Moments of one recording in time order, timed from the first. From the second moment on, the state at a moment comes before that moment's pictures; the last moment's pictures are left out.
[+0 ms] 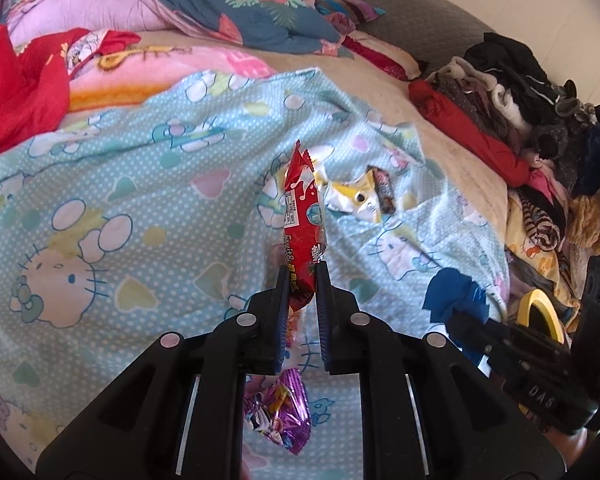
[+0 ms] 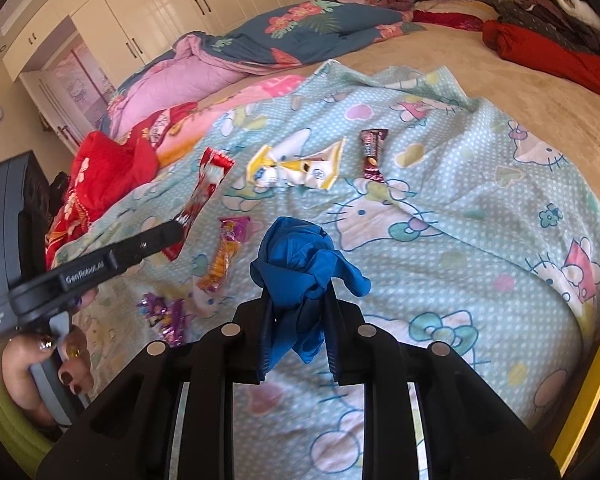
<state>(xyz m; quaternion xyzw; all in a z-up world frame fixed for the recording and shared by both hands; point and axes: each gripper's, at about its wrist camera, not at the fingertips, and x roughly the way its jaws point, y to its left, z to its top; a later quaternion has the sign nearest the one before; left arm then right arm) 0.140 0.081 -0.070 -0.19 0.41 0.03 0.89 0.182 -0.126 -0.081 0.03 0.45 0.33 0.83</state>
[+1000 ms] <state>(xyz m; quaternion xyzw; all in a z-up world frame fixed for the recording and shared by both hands) 0.119 0.021 -0.015 -0.16 0.37 -0.03 0.92 0.131 -0.171 -0.024 0.03 0.39 0.33 0.86</state>
